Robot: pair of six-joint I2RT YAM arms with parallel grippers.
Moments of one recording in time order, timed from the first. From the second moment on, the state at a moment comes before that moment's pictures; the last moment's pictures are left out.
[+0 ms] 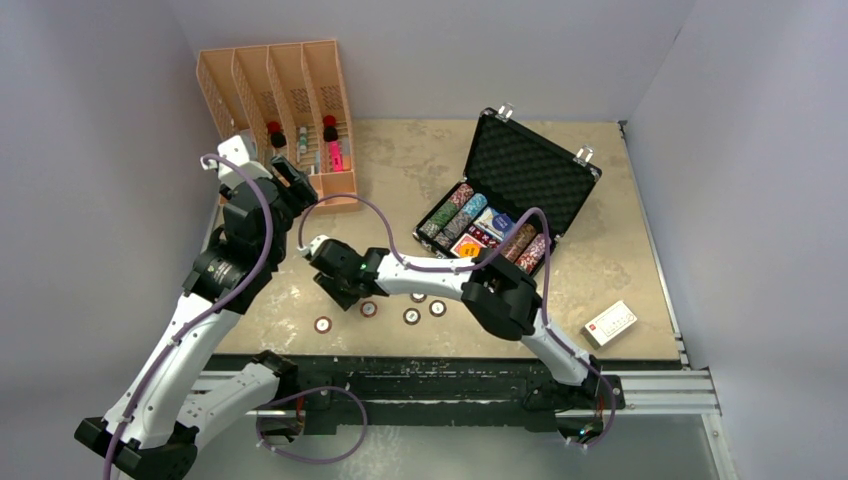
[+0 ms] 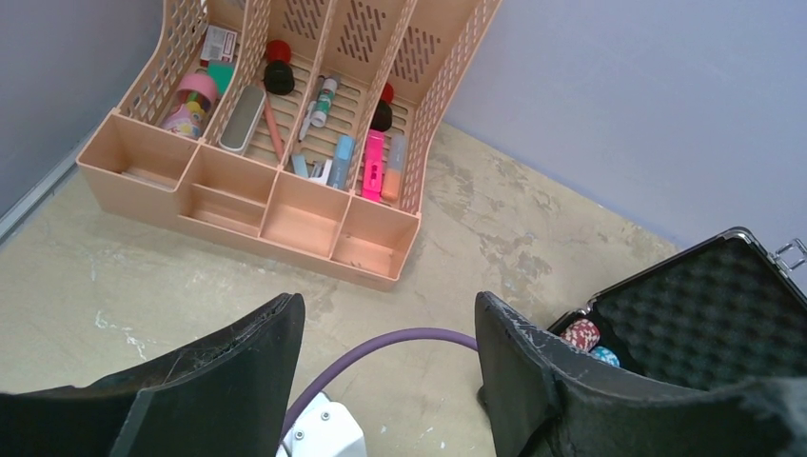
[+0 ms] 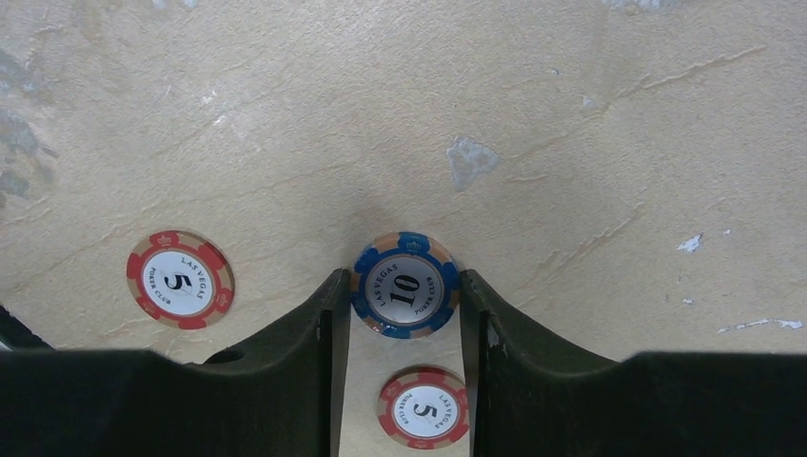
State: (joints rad) left arm -0.45 0.88 1.11 -0.47 -0.63 -0.55; right arm 1.17 2.29 1.81 -0.51 0.16 0.24
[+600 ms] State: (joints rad) left arm -0.45 0.91 1.01 -0.44 -0.49 -0.57; right arm 0.89 1.75 1.38 -0.22 0.14 0.52
